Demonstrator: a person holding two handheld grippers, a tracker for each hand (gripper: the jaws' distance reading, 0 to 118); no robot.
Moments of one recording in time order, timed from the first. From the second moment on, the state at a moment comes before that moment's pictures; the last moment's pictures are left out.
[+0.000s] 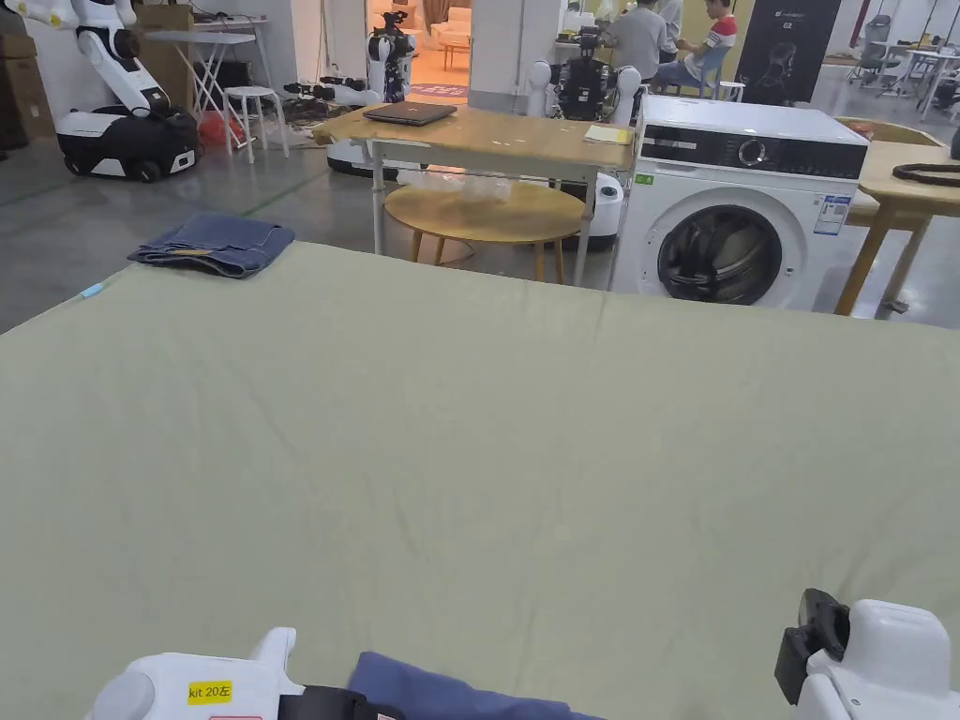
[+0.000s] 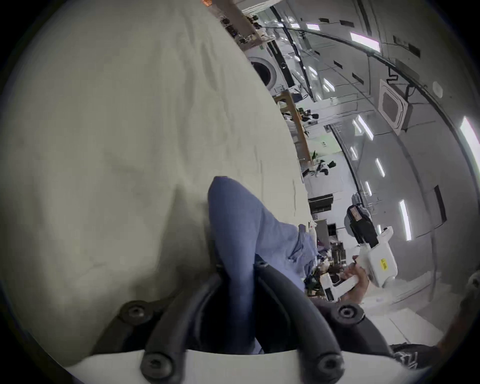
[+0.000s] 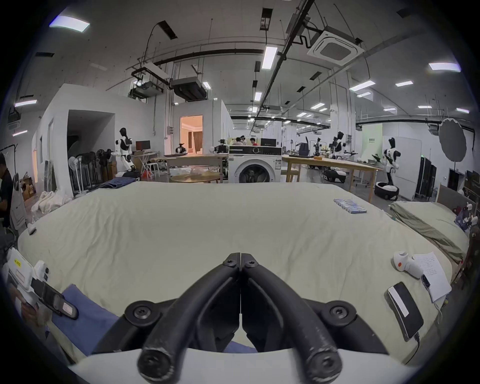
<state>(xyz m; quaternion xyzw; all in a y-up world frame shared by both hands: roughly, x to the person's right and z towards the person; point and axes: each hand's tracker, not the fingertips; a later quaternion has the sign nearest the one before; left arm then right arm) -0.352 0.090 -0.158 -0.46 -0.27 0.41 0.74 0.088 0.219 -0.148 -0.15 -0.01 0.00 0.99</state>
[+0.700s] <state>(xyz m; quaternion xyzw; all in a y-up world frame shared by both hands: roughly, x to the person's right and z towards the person) -0.380 0.263 -0.135 -0.45 -0.14 0.20 0.86 0.083 0.226 -0.153 -0.14 0.00 0.01 0.99</state>
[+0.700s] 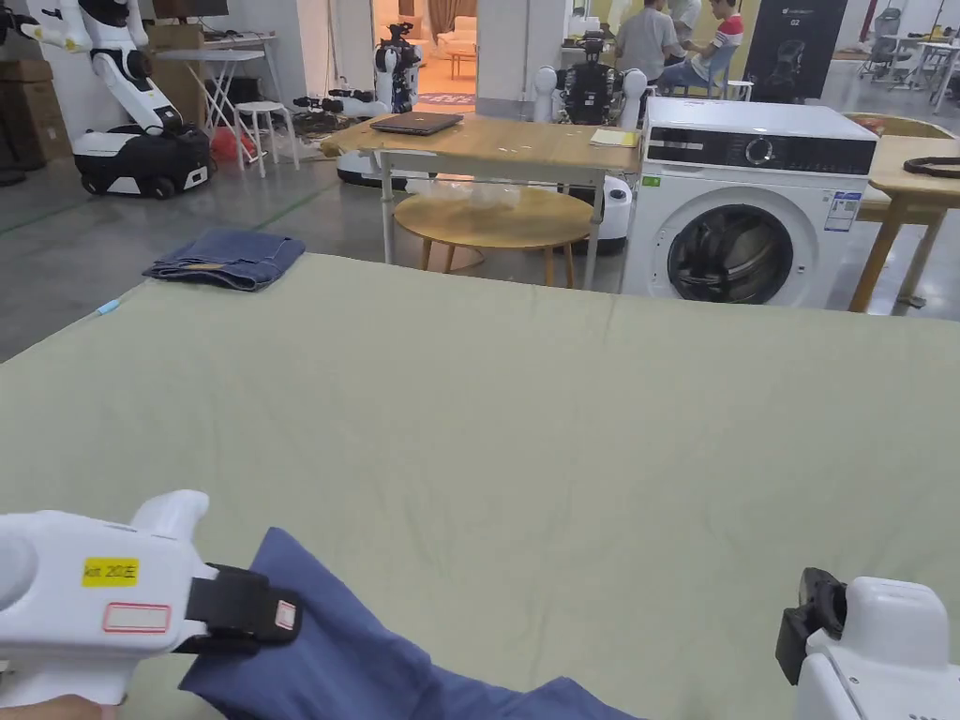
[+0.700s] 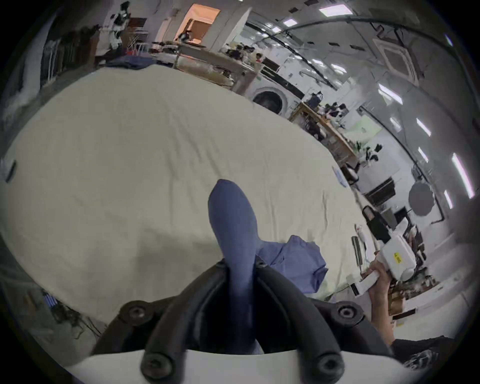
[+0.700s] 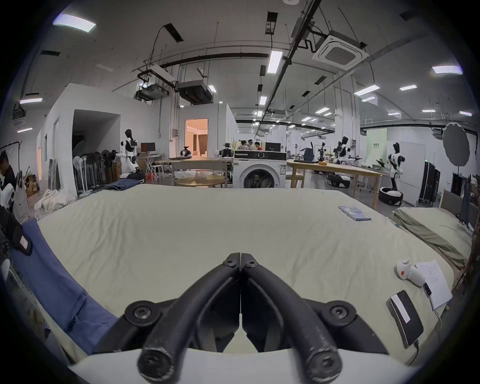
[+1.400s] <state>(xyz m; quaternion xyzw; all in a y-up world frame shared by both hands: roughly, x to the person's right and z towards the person) -0.131 0.191 -0.191 -0.58 -0.19 0.07 0.79 0.102 0.221 -0.141 -0.15 -0.02 0.01 0.99</state>
